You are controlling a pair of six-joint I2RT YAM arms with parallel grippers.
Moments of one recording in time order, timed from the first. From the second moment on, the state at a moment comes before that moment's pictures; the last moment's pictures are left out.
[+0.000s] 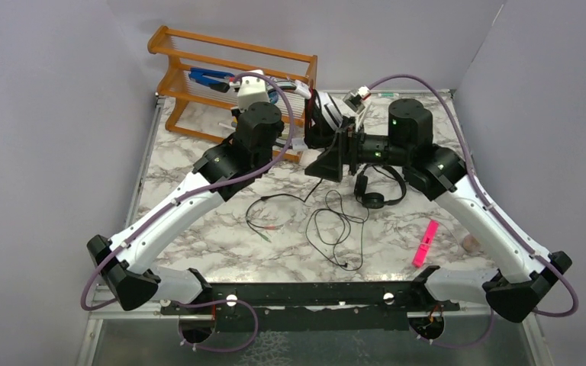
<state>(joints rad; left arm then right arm) -0.81 1.34 1.48 -0.40 -0.85 -0.36 0.65 1.23 1.38 -0.43 -0.61 0.43</state>
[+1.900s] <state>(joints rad) -0.79 1.26 1.80 -0.46 -0.15 -0.39 0.64 1.46 0.57 0.83 -0.41 0.34</state>
